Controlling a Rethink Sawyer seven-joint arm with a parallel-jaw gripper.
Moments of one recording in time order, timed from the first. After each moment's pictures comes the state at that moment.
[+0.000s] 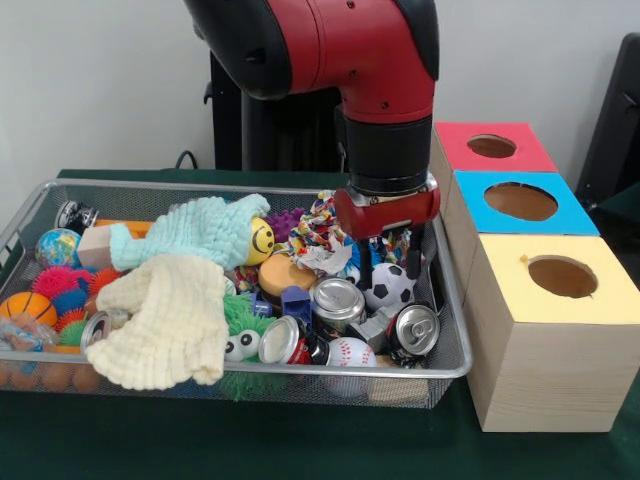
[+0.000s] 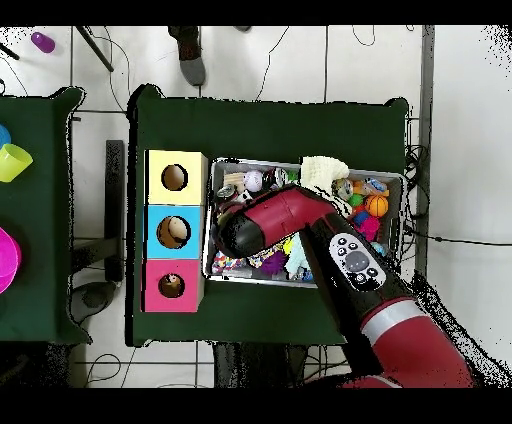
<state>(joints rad) -0.53 -0.55 0.58 1.68 -0.79 0.53 1.81</state>
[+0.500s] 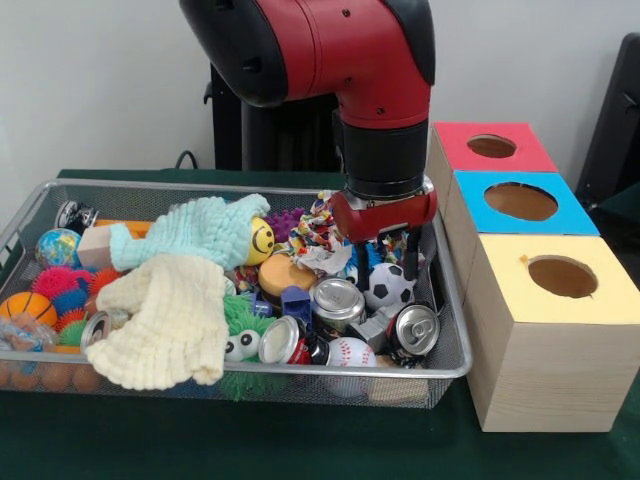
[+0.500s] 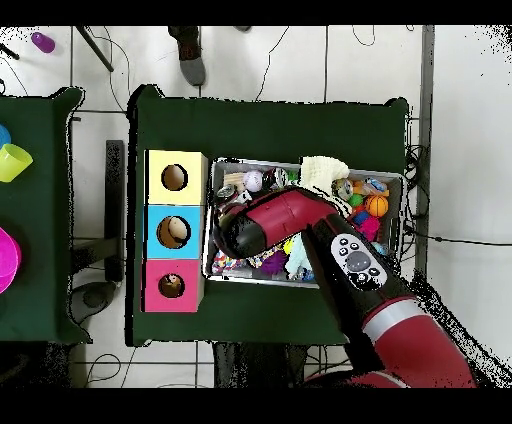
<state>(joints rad) -0.54 -0.54 0.58 1.68 -0.79 0.53 1.81</state>
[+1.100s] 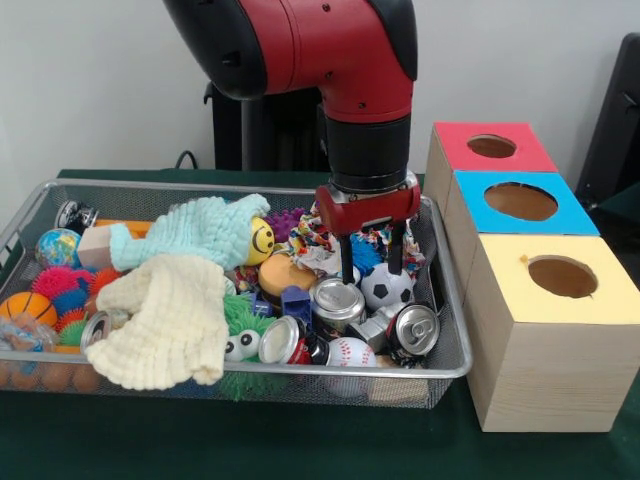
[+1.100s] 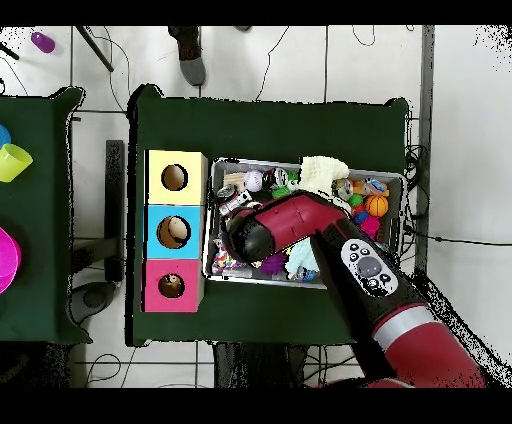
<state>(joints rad) -0.57 -0.55 0.58 1.71 -0.80 0.53 1.81</state>
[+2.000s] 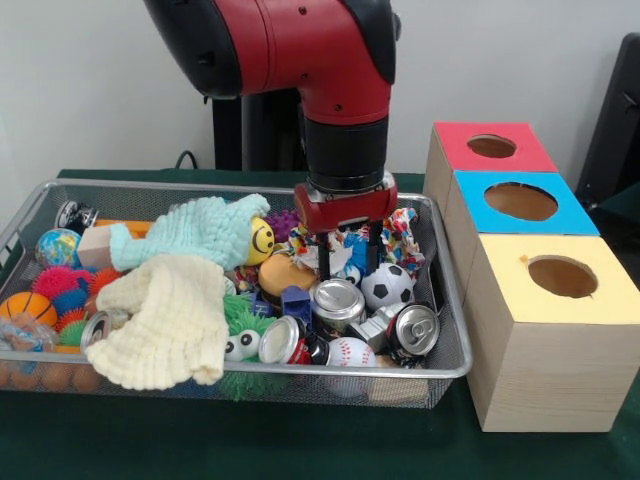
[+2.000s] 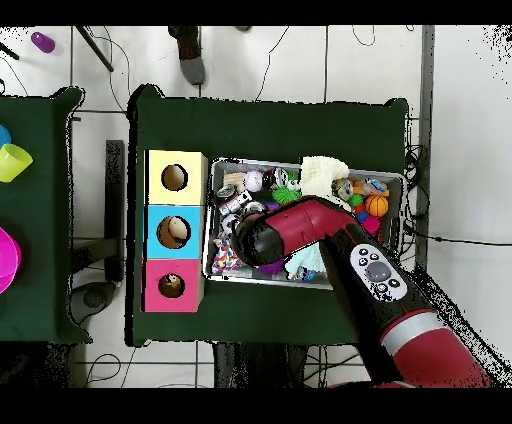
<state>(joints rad) -0.59 -0.55 0.55 1.72 -0.79 0.53 1.81</state>
